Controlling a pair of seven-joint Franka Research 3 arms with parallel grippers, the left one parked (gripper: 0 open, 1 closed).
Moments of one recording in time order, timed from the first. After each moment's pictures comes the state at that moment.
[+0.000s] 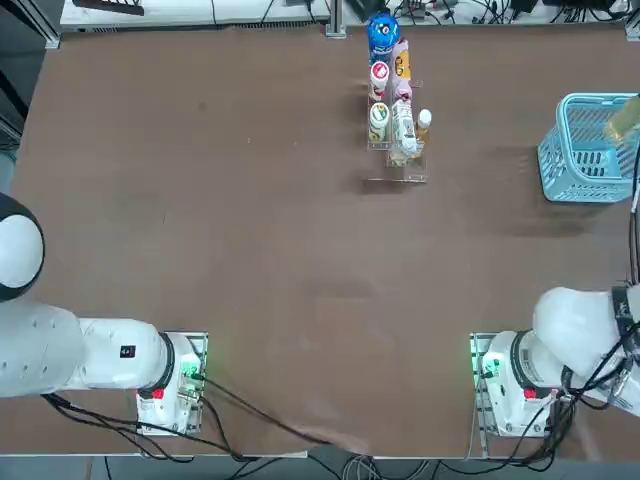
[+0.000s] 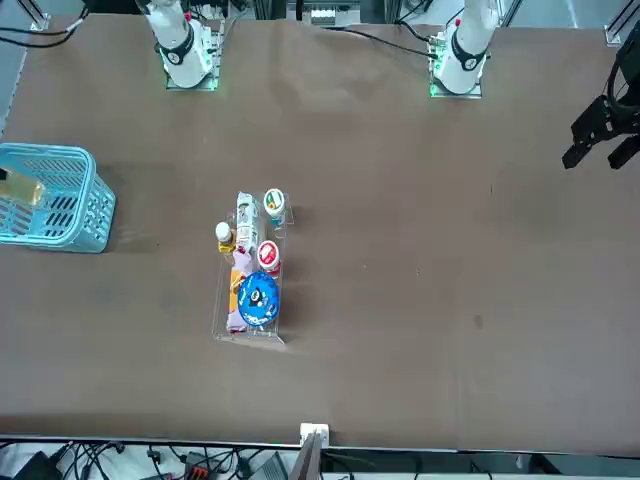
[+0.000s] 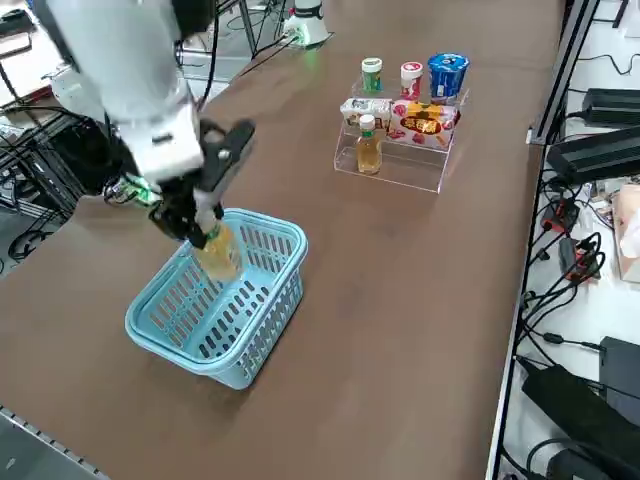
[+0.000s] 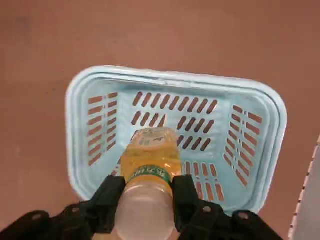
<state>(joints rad) -0.57 0.22 0.04 -1.56 -0.03 1.65 -0.61</state>
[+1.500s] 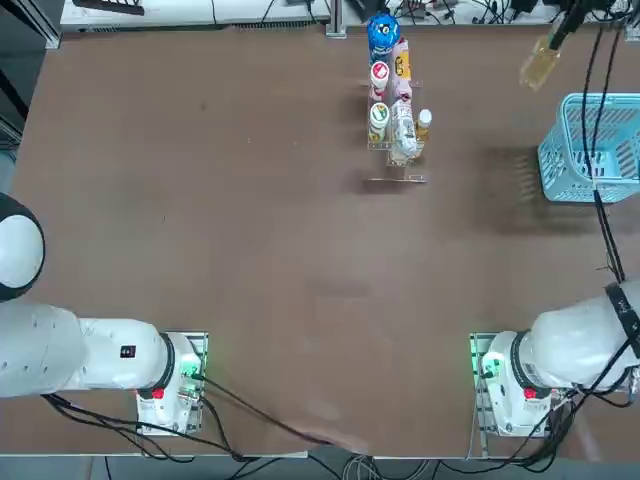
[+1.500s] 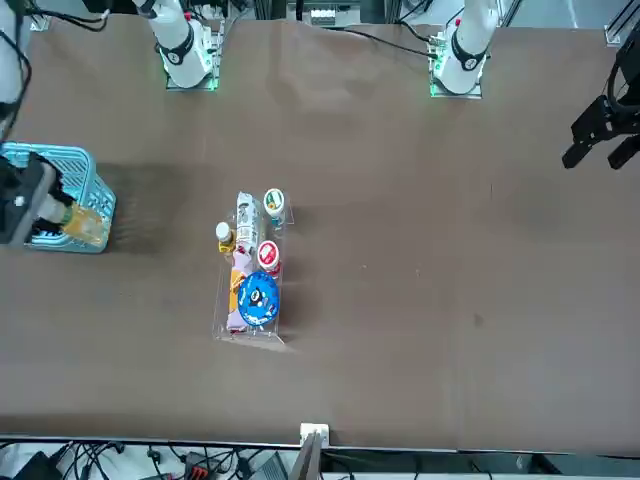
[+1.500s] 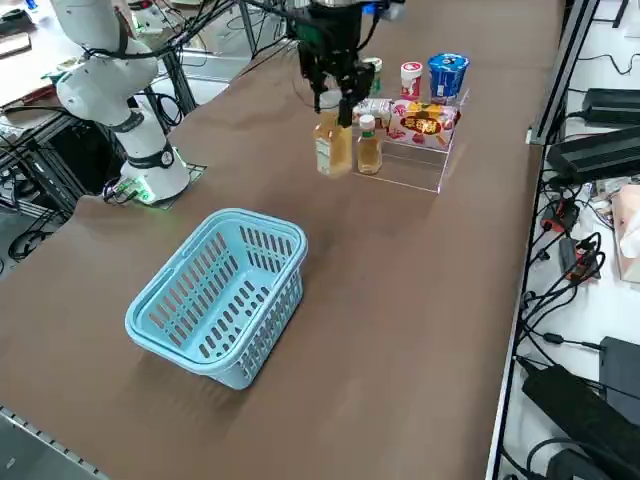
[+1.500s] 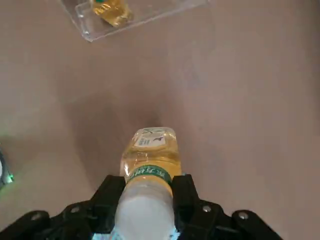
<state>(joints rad) -0.09 0.28 0.05 -1.43 -0.04 1.59 -1.32</state>
